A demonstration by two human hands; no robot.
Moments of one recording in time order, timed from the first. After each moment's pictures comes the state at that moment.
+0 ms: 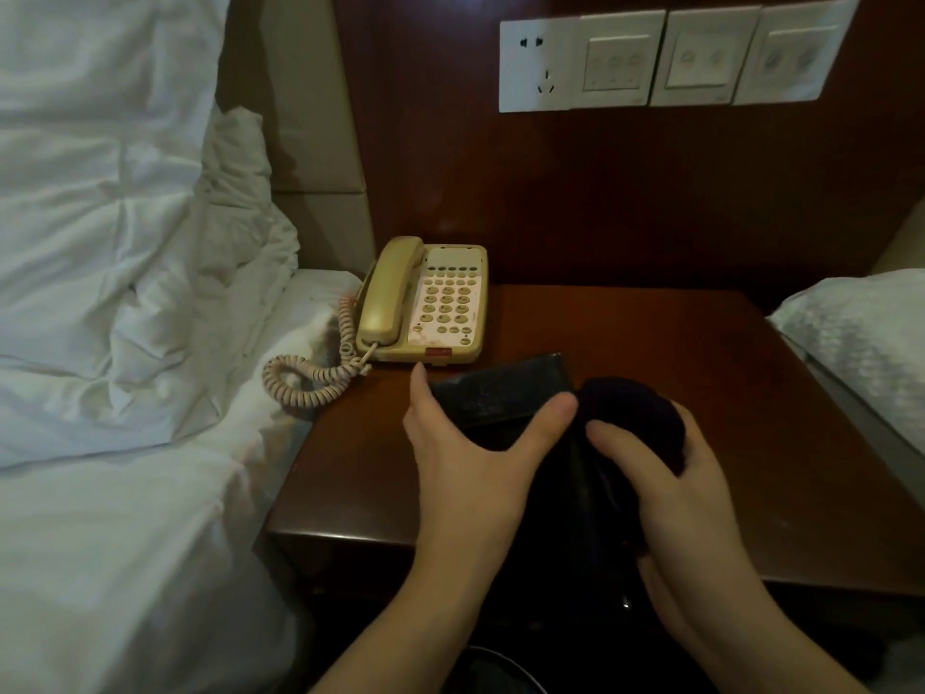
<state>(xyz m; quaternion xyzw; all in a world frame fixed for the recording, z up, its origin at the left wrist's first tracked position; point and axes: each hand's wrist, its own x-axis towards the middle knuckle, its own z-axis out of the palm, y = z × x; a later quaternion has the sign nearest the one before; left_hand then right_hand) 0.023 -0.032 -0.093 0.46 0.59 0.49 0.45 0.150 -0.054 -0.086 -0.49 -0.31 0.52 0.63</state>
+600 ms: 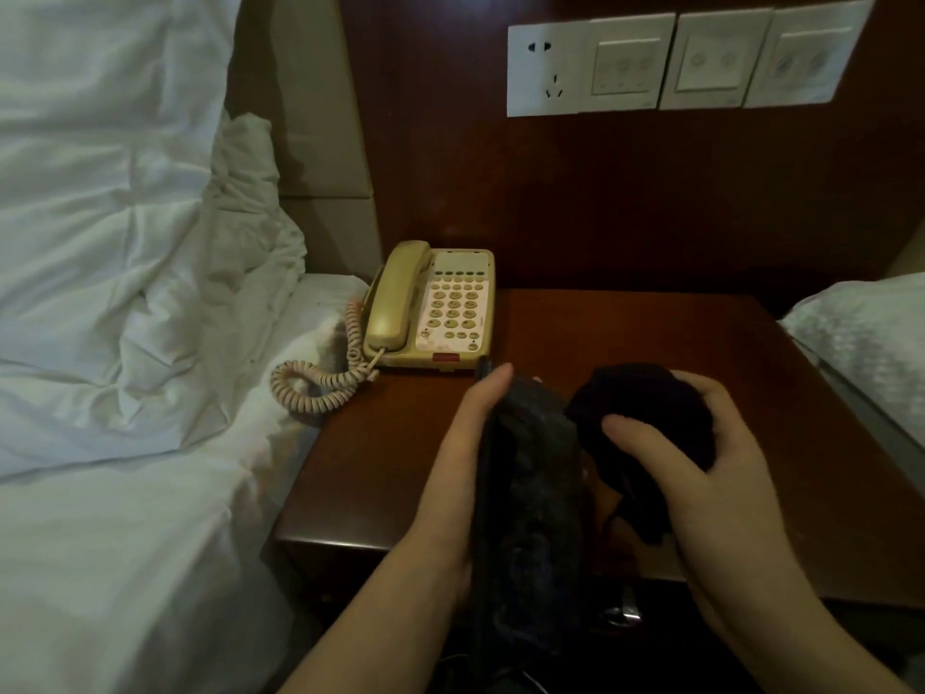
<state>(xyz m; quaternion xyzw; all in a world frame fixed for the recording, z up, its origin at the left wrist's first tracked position) 0.007 -0.023 -0.089 0.26 0.38 0.46 0.76 0.159 -0.051 -0.068 -0.52 -0.42 0.44 0.60</state>
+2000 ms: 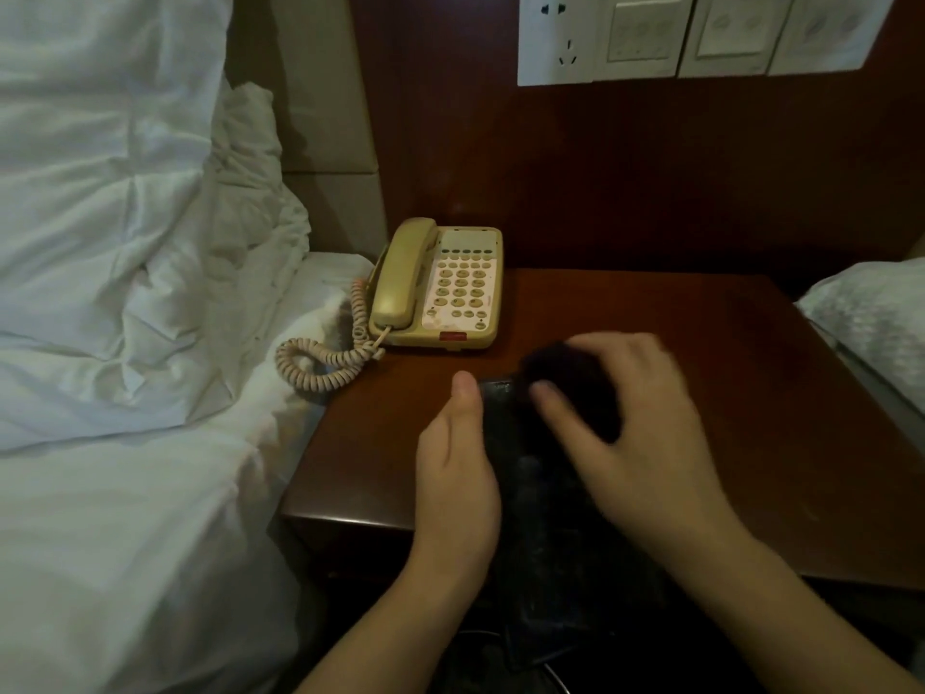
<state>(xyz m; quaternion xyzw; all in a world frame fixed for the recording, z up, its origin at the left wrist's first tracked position) 0.012 -0.032 -0.109 0.42 0.47 0.62 0.47 0.145 -0.018 -0.098 -0.56 -0.72 0.09 0.41</state>
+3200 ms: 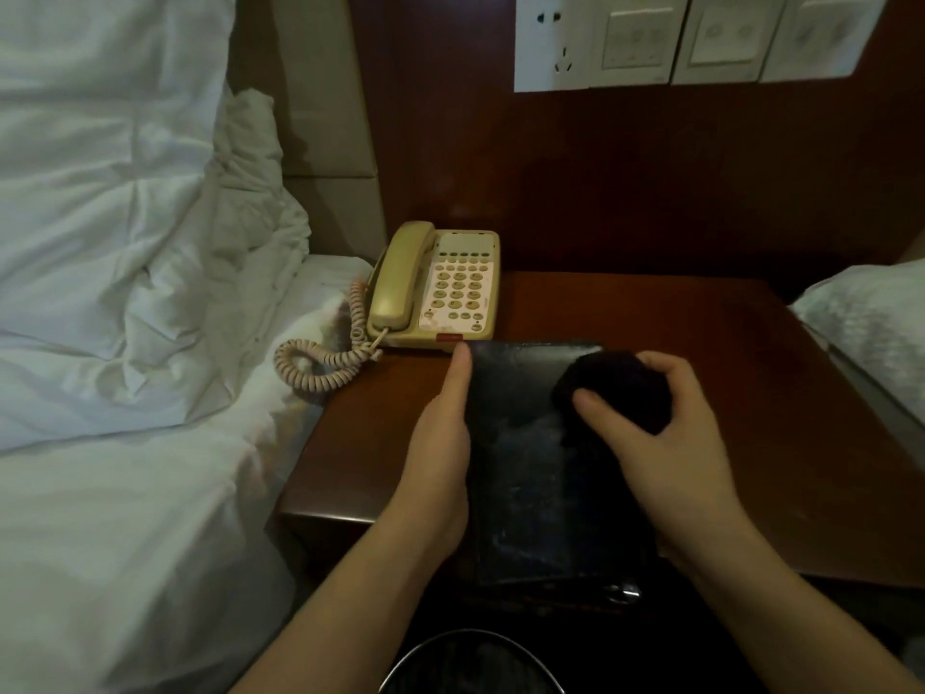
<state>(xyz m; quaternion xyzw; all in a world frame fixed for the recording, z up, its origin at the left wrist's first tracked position) -0.001 -0.015 -0.090 0.33 0.48 0.51 0.64 0.161 -0.024 -0.100 -0.55 -0.48 0.39 0.56</state>
